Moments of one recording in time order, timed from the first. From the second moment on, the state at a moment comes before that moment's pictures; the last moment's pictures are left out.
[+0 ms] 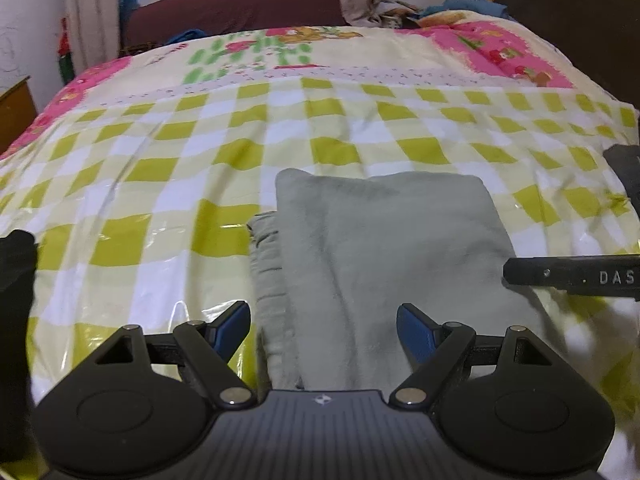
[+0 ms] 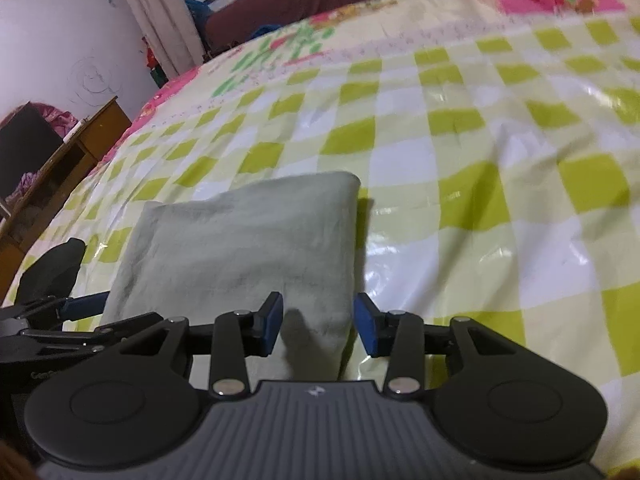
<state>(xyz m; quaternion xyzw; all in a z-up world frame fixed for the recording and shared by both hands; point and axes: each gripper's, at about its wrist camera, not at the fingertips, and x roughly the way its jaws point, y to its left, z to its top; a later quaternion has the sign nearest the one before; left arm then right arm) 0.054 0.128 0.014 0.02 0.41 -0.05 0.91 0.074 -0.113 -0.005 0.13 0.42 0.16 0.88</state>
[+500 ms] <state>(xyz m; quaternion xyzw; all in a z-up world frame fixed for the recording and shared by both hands) 0.013 0.102 0.034 0.04 0.38 -0.04 0.92 0.017 -0.099 0.020 0.10 0.40 0.16 0.90</state>
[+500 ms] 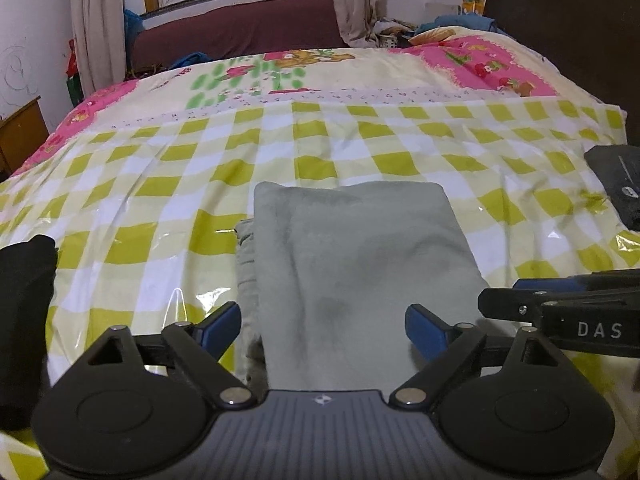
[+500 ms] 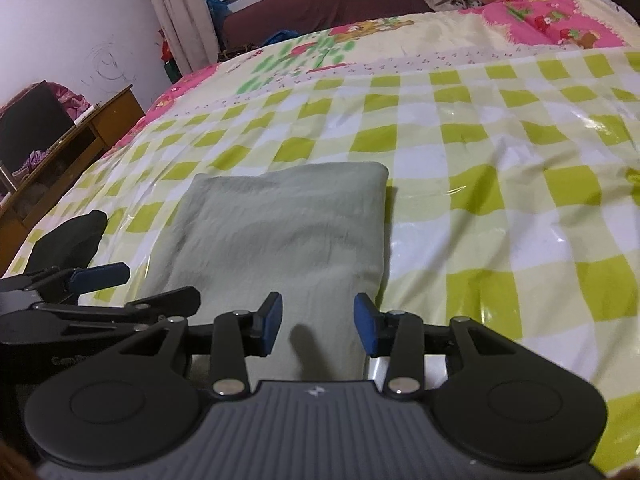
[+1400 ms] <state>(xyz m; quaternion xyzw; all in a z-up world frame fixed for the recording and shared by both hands) -0.015 0.077 0.034 0.05 0.38 -0.03 0.92 -0.014 -0.116 0.019 0.12 0.40 0.14 0.90</state>
